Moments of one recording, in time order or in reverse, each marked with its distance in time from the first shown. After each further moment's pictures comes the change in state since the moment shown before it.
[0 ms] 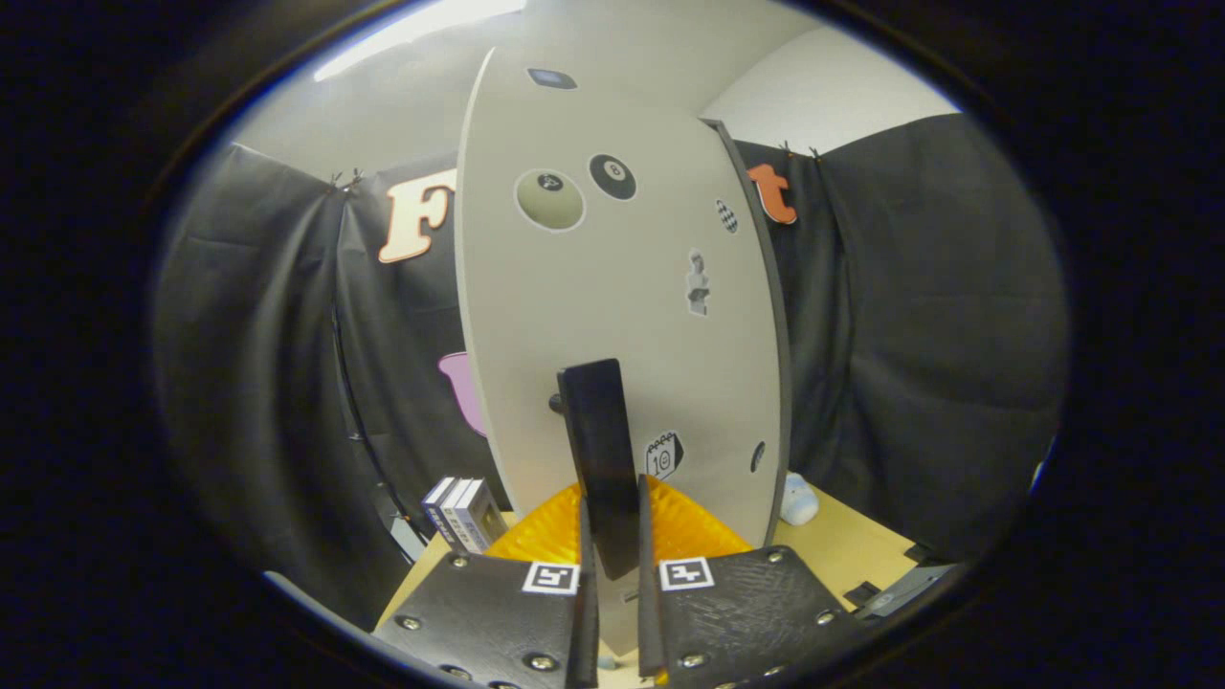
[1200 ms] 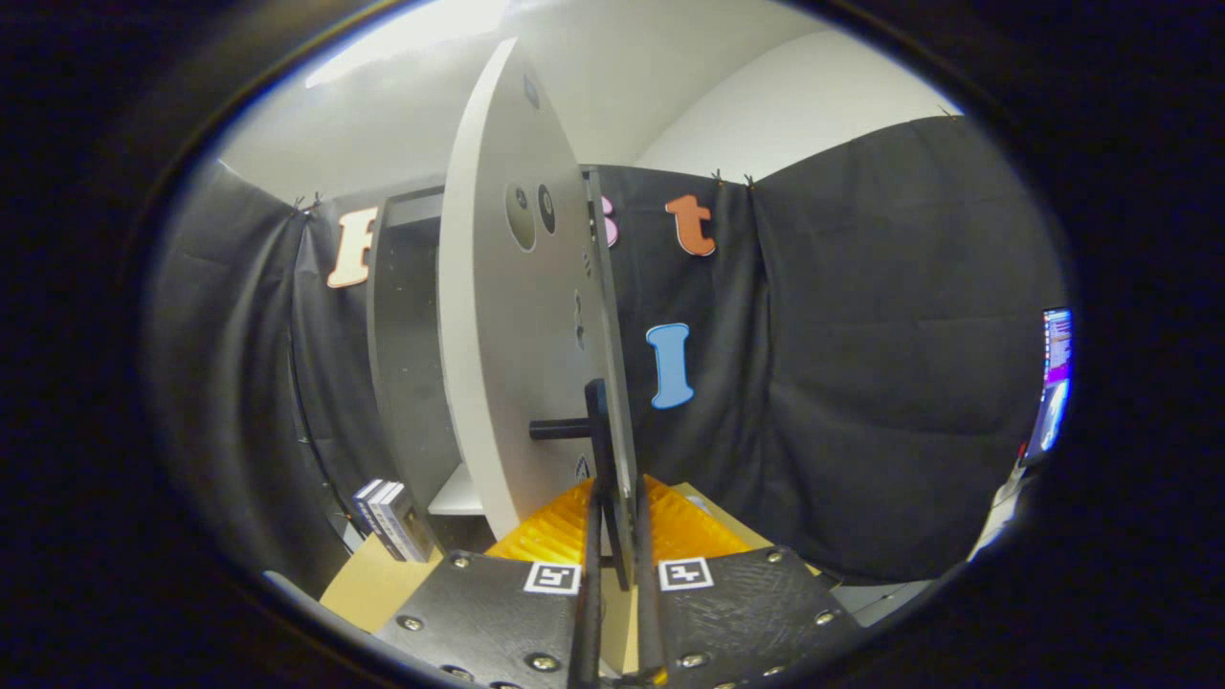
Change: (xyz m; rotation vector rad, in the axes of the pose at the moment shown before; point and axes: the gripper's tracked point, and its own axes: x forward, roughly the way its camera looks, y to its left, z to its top) arm -0.066 -0.181 0.037 -0.032 -0.074 -0.127
